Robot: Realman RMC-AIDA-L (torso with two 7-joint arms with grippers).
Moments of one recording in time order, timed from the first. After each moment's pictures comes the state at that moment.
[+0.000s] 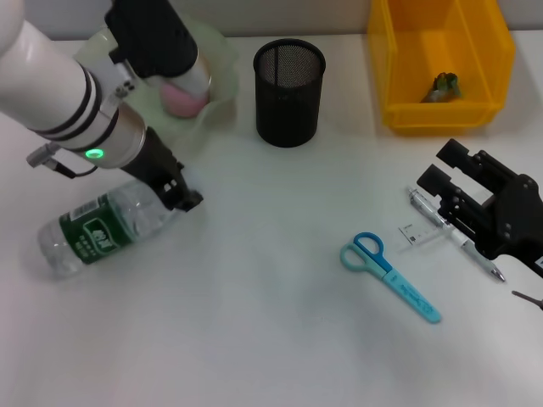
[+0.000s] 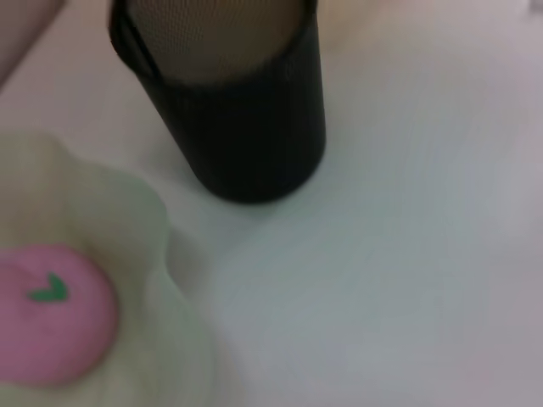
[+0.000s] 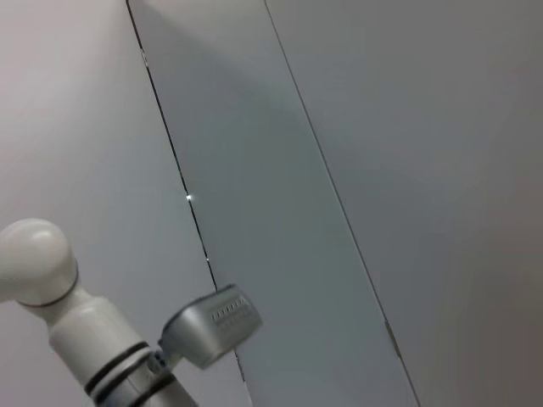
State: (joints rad) left arm -0.66 -2.08 1.52 1.23 2.66 1.34 -2.36; right arm 0.30 2.08 -0.75 -0.14 -1.40 -1.78 0.82
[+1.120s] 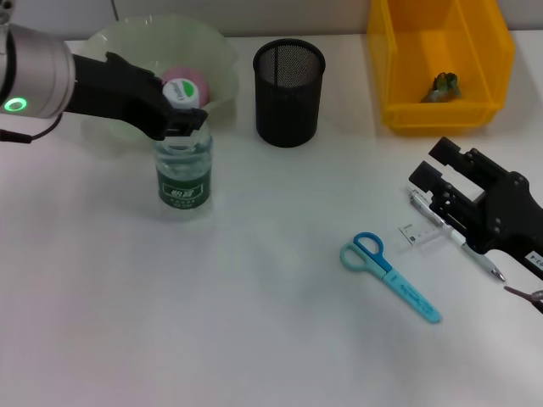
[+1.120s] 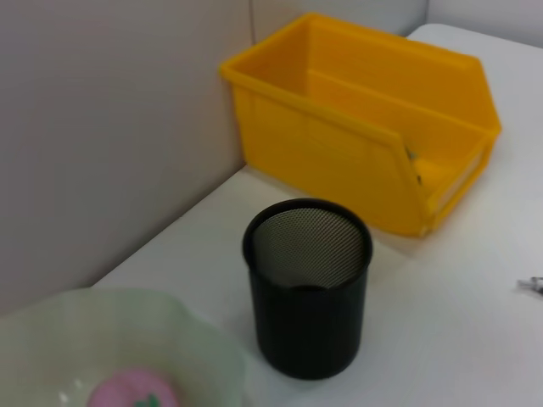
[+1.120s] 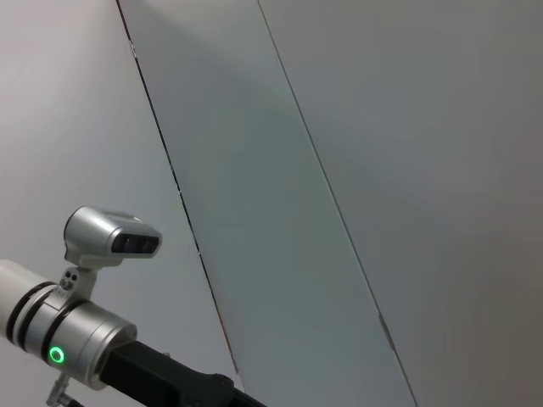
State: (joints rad) left arm -0.43 -2.07 1.32 1.62 2.38 1.39 -2.38; right arm 0.32 2.08 -0.75 -0.12 -1.40 -1.74 0.82
